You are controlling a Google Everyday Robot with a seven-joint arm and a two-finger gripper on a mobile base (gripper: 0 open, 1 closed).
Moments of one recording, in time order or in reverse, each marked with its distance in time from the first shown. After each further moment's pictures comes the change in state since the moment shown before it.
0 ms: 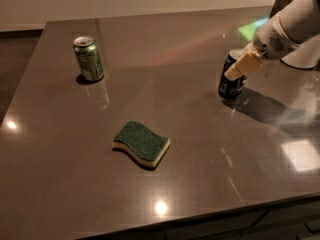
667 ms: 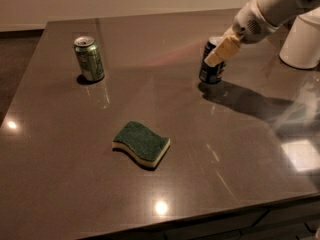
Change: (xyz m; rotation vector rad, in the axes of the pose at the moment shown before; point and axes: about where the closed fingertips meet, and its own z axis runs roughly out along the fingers) arm -0.061 0.000 0.013 -0.050 -0.049 -0.054
